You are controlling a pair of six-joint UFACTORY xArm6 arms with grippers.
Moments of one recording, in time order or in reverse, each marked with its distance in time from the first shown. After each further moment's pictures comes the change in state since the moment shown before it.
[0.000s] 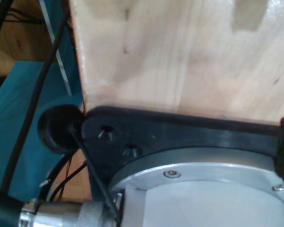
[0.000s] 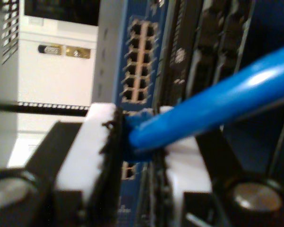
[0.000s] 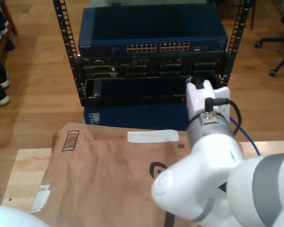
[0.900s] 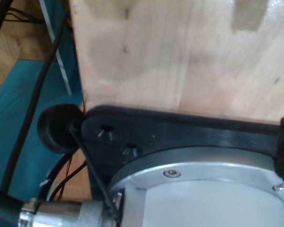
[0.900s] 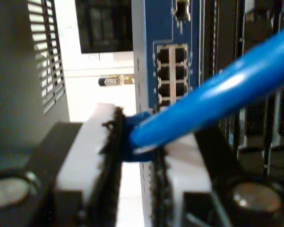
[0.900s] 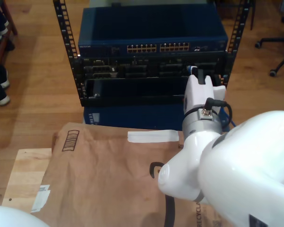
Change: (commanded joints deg) left arm 0.0 0.0 0.0 0.0 0.0 0.0; right arm -12.0 17.3 -4.7 -19.9 -14.9 27.6
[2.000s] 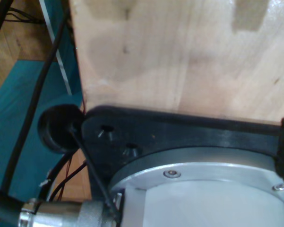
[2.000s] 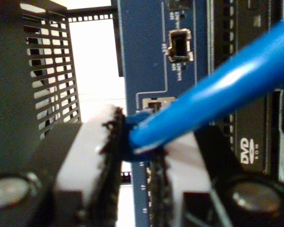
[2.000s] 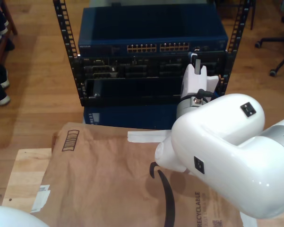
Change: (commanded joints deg) left arm 0.0 0.0 0.0 0.0 0.0 0.0; right arm -7.2 20.5 -19.2 -5.3 -5.0 4.7
